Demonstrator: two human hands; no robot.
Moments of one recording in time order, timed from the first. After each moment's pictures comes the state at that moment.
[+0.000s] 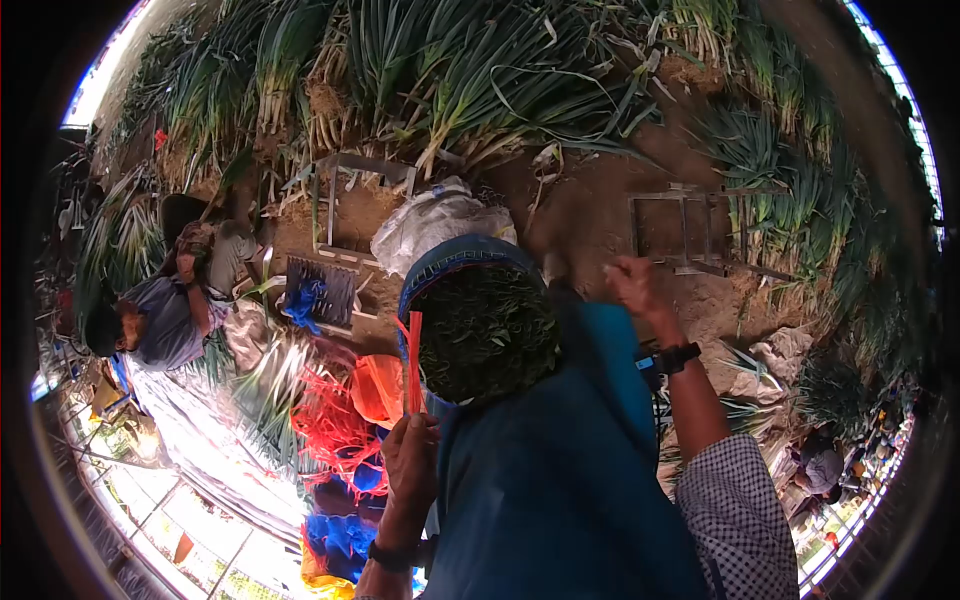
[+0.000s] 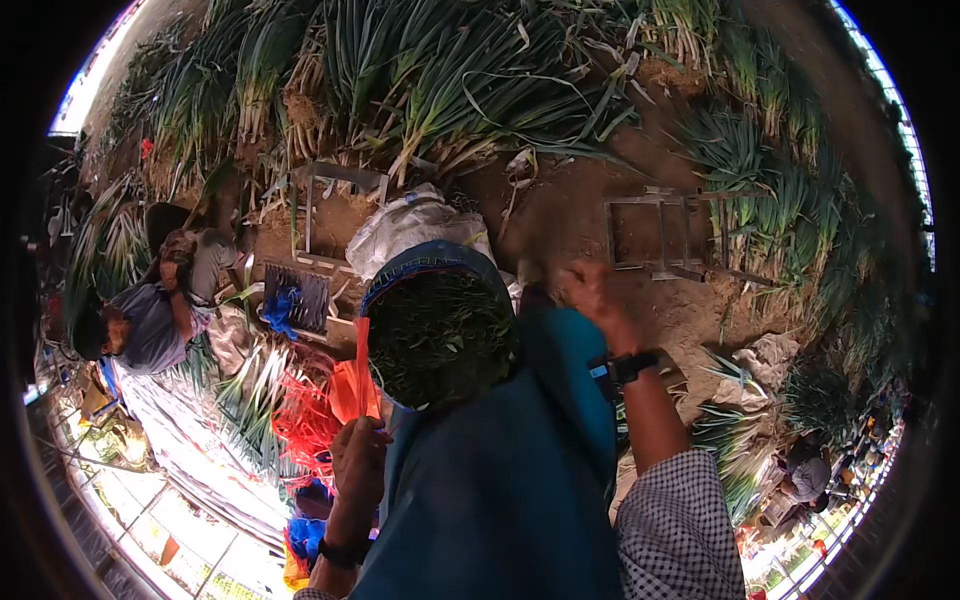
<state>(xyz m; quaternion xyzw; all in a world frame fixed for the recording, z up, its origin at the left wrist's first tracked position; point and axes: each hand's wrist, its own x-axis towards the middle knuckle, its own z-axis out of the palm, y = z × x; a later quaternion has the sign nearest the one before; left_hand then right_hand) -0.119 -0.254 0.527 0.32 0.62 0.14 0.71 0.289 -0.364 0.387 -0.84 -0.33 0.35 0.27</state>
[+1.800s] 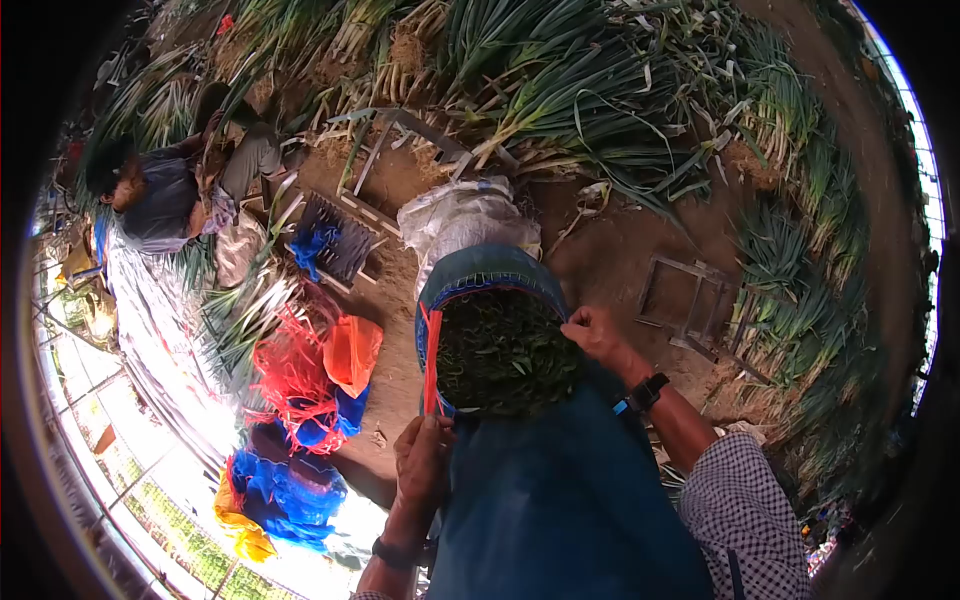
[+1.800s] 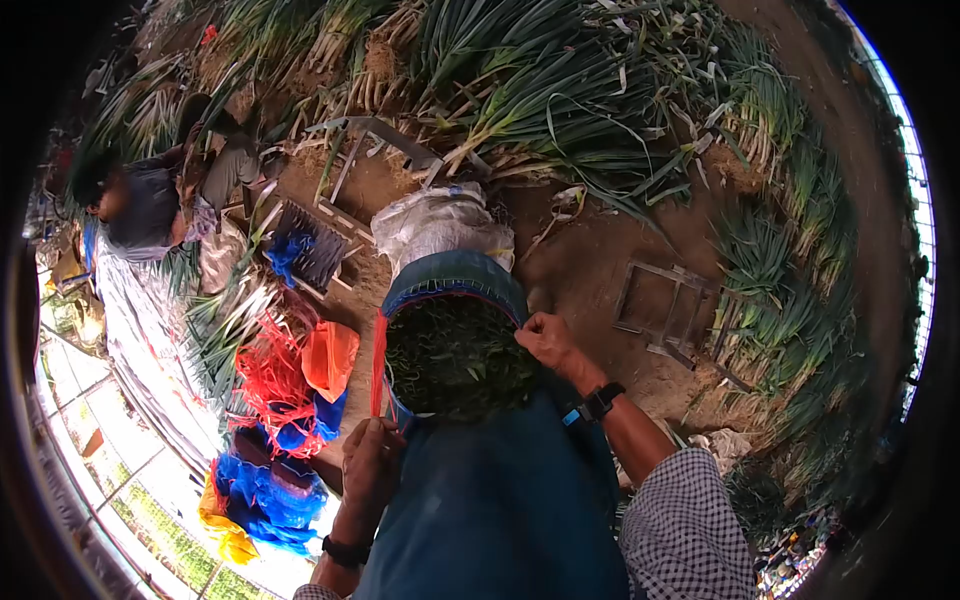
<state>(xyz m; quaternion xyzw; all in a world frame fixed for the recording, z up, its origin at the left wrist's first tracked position) -0.096 -0.271 0.521 0.16 0.64 0.24 0.71 0.227 -0.278 0.368 -0.71 -0.29 0.58 0.28</state>
